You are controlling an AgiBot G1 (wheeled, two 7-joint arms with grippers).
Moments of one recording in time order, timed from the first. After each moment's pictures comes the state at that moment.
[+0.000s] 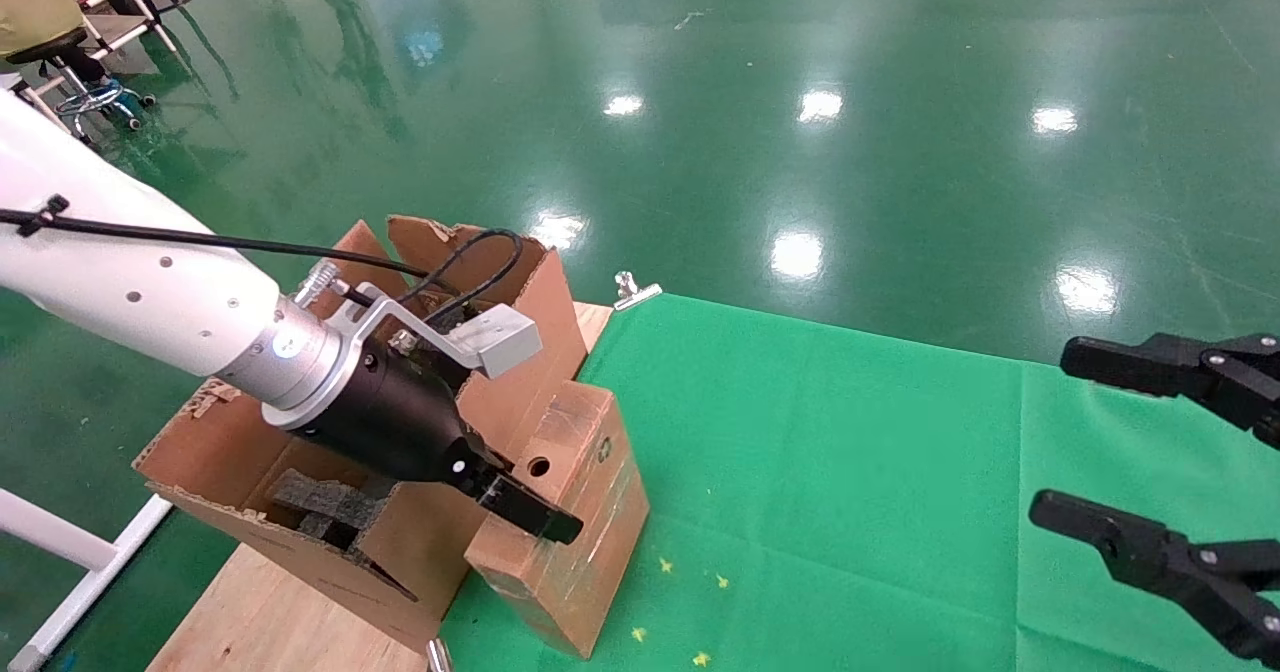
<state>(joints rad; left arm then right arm) -1.76 0.64 1.07 -1.34 1.52 1.55 -1.45 1.07 -0.57 -0.36 1.23 -0.66 -1.44 0.13</state>
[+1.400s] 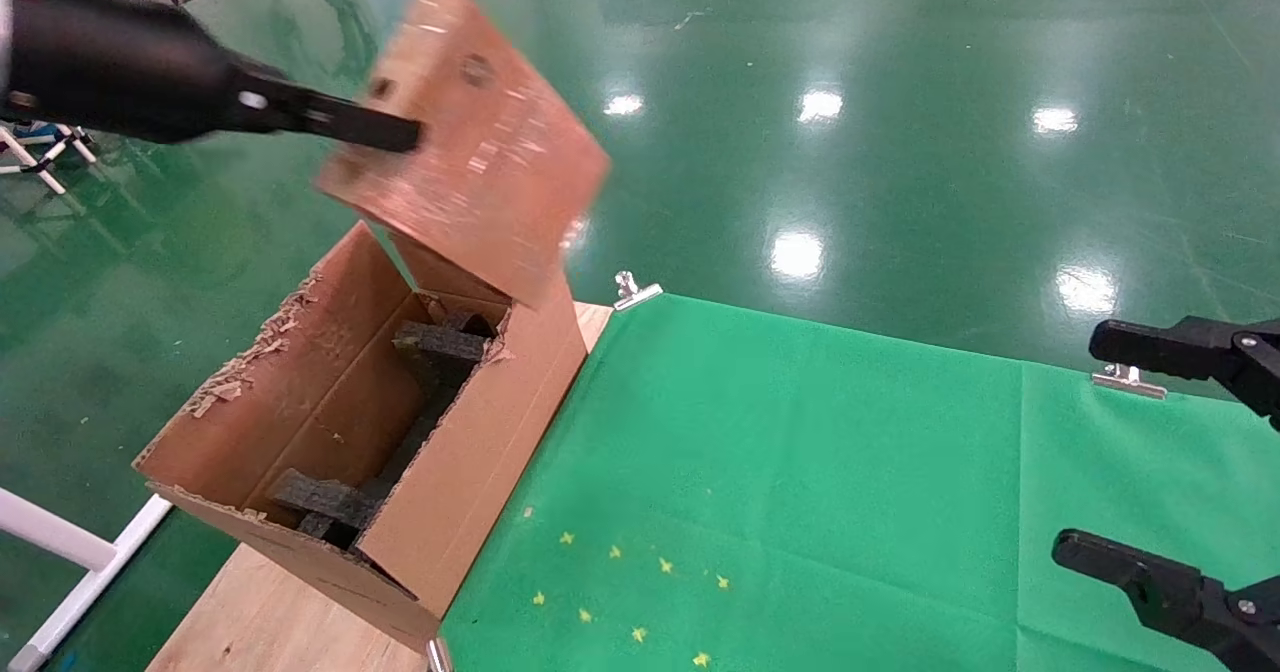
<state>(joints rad) -2.10 0.55 0.91 -0.93 1.56 1.51 -1.10 1.07 -0.57 -0.36 1.23 -0.66 -1.44 0.13</state>
